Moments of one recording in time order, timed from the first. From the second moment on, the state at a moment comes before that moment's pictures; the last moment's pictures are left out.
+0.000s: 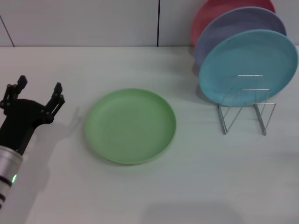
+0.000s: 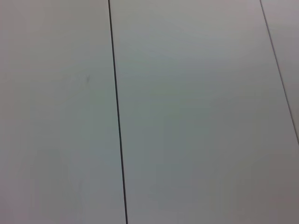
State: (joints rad) left arm -0.24 -2.06 -0.93 -0.44 2.54 1.13 0.02; right arm 0.21 2.09 -0.29 0.13 -0.82 -1.69 0.18
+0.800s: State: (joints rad) left arm -0.03 -2.06 -1.28 -1.51 2.54 -0.24 0.43; right arm 0.23 2.08 -0.29 0.13 -0.82 -1.66 0.19
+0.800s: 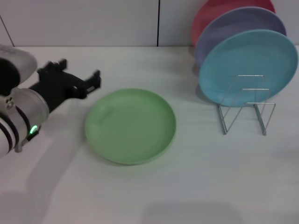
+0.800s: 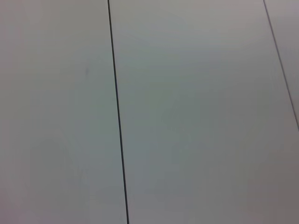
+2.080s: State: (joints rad) left arm -0.26 -2.07 -1.39 -1.32 2.62 -0.68 0.23; right arm 0.25 2.08 -0.29 0.12 -0.82 -1.60 0.19
